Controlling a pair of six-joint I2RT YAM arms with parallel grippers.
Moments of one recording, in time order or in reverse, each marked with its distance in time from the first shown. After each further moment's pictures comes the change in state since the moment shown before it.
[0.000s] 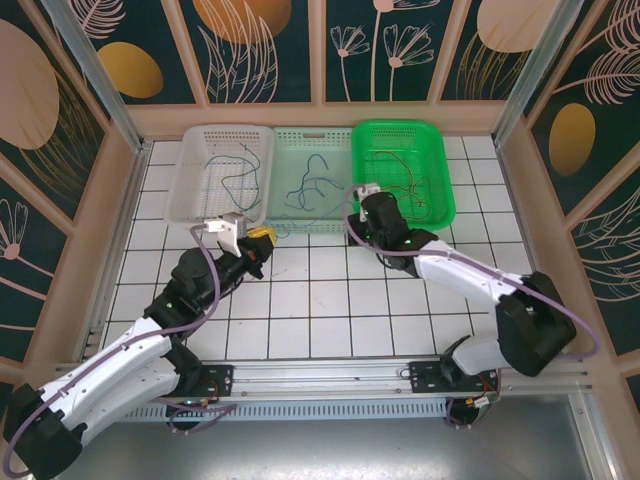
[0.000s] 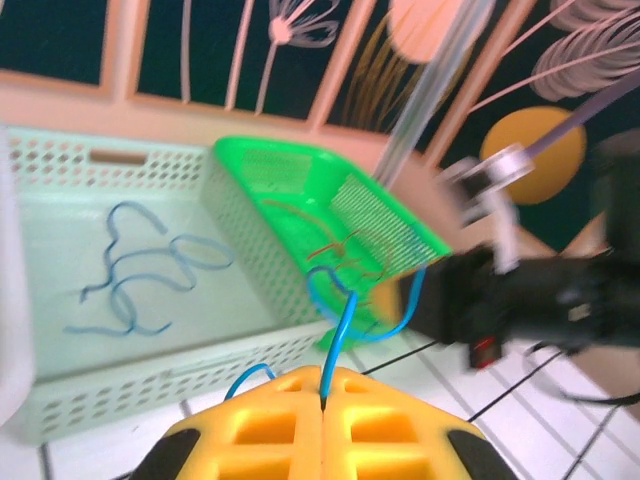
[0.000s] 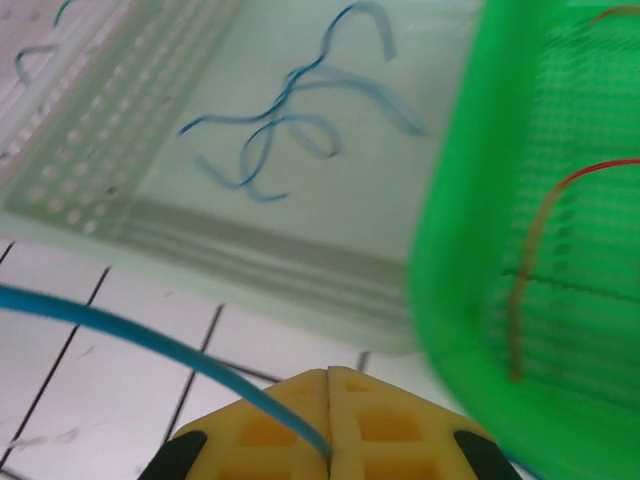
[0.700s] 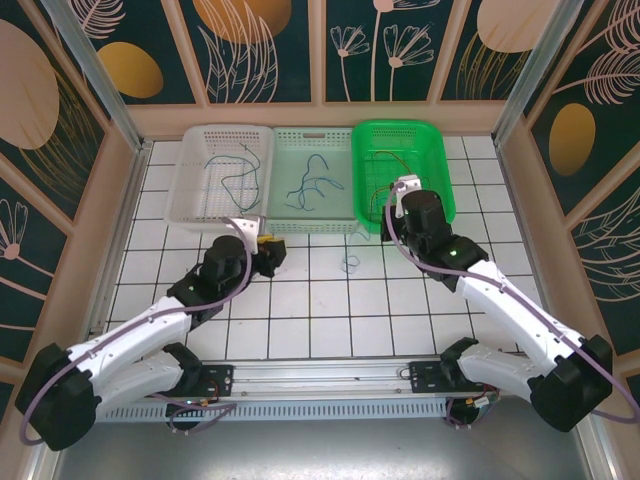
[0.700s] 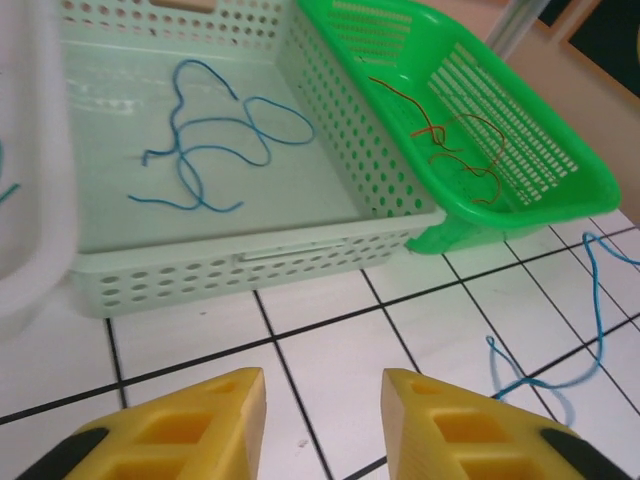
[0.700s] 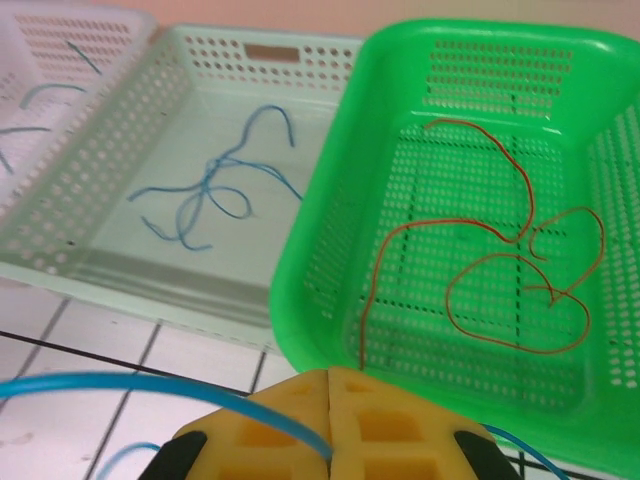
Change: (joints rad) left arm 0.000 0.261 0.054 -0.065 -0.037 -0.019; right arm -0.066 -0.298 0.038 -0.232 0.037 -0.099
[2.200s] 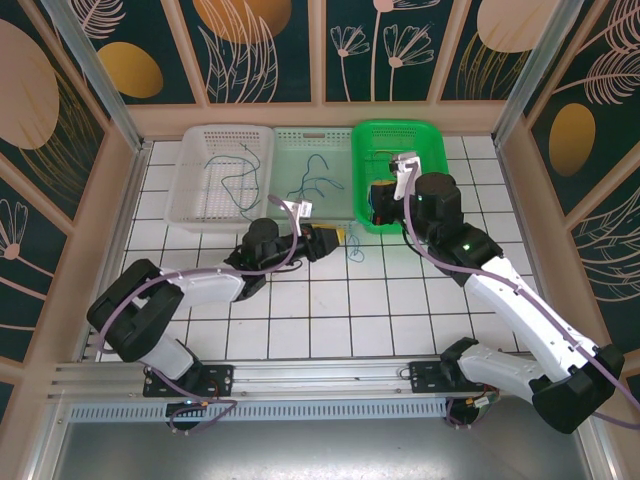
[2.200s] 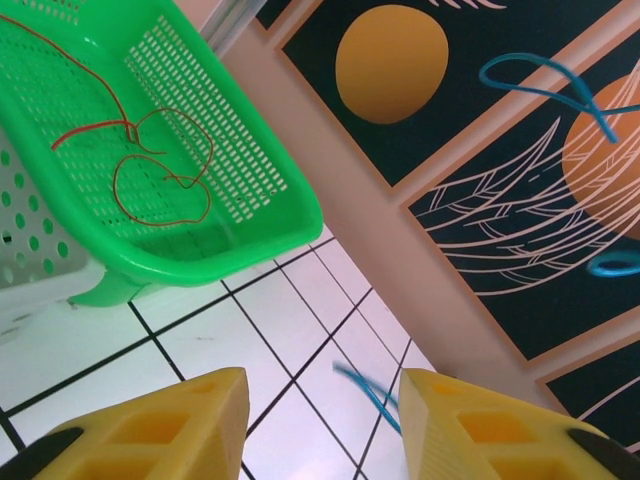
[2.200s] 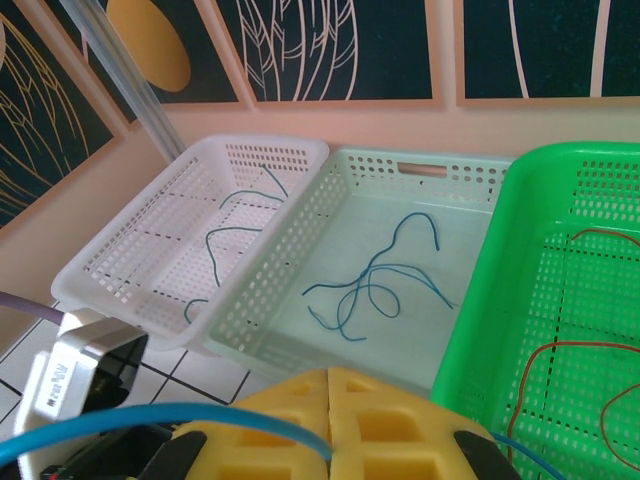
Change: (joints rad) left arm -0.042 0.559 0.133 0.721 0.464 -0.339; right arm 0.014 -0.008 0.145 0.055 -0.212 0.061
